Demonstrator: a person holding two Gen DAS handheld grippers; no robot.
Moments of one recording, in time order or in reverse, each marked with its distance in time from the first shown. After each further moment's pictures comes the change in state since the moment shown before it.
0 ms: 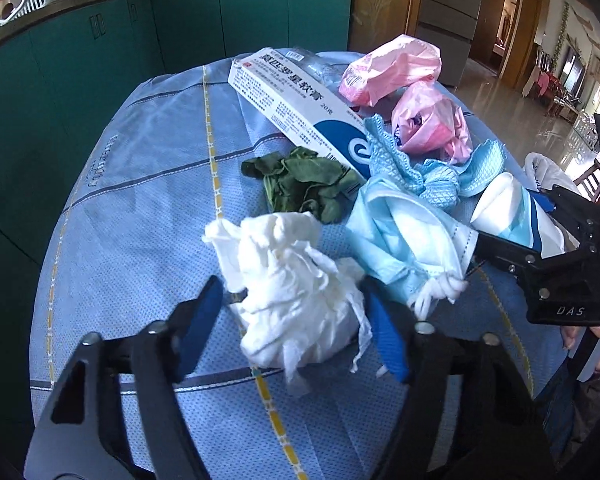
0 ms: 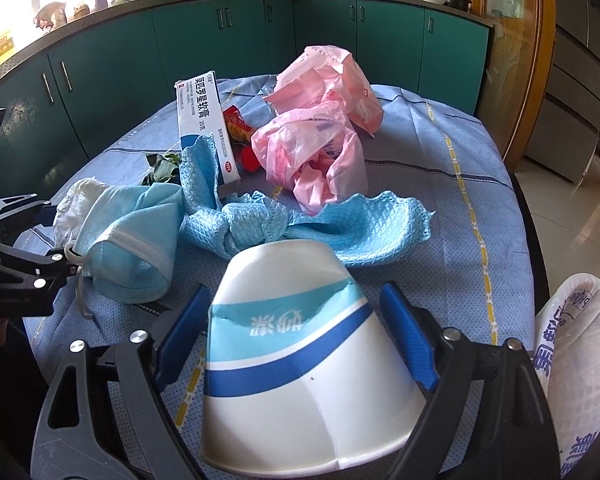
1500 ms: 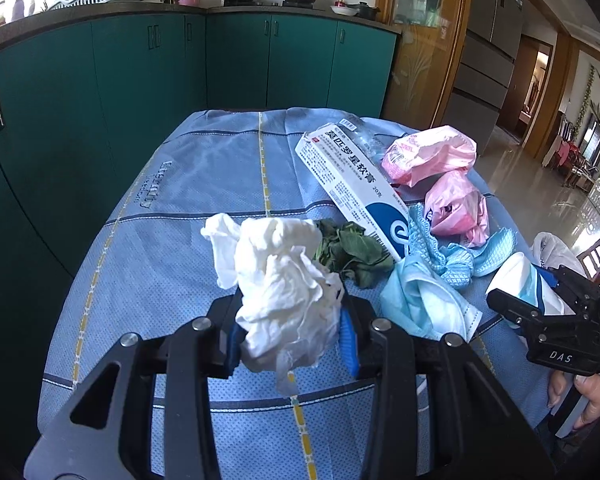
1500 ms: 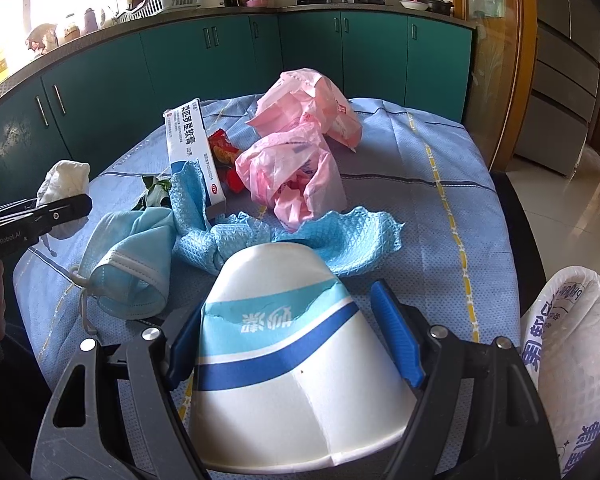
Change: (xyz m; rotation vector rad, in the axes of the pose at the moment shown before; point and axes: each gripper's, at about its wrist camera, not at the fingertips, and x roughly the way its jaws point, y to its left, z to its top) left arm -0.030 0.030 0.010 -0.173 -0.179 0.048; right arm -0.015 -0.010 0.000 0.054 -0.053 -0.013
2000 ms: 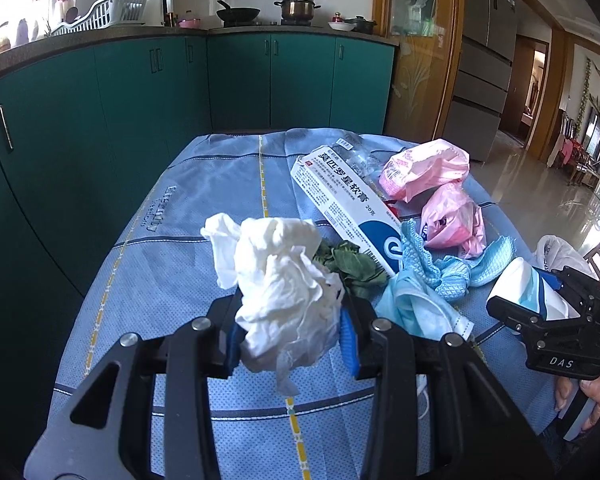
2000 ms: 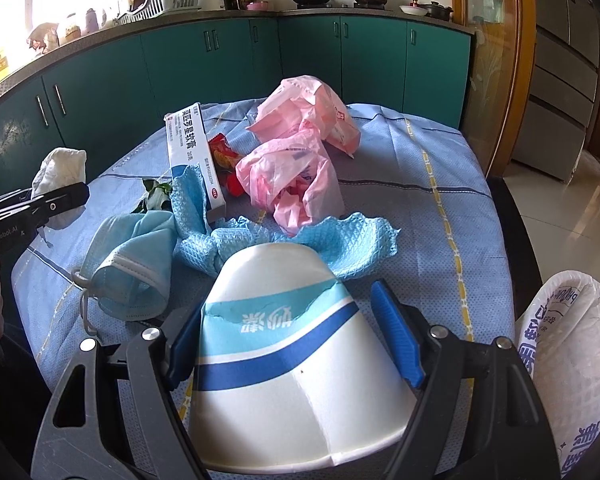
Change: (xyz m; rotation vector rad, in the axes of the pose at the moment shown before) left arm -0.012 -0.010 0.003 0.035 -0.074 0.038; right arm -0.004 0.002 -0.001 -0.015 -0.016 -0.015
